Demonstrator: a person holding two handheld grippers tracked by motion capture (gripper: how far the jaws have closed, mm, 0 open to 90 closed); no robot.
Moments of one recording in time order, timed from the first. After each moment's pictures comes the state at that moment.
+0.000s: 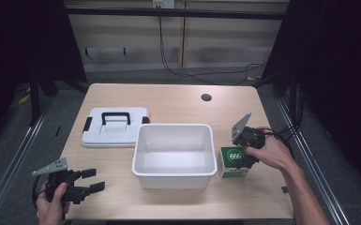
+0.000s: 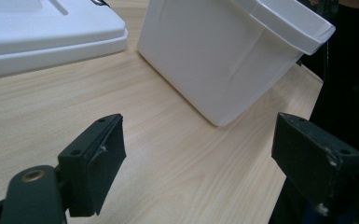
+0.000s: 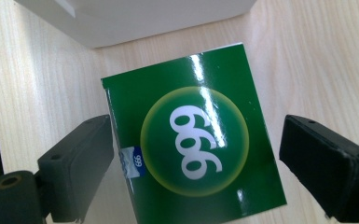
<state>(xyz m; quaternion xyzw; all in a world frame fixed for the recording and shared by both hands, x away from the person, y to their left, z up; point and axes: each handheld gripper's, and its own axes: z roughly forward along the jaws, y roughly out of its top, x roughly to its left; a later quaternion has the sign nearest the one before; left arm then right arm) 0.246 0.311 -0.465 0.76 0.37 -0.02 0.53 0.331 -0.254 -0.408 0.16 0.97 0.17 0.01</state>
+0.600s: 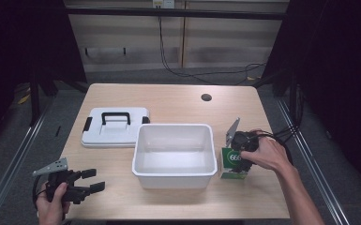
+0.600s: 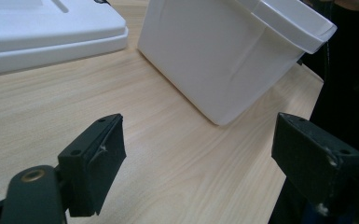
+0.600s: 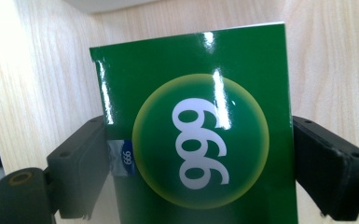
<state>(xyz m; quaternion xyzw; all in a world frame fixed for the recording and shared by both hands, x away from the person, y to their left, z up) 0.246 0.311 -0.466 0.76 0.37 -0.02 0.53 0.333 -0.240 -0.422 0.14 0.99 0.10 -0.02</state>
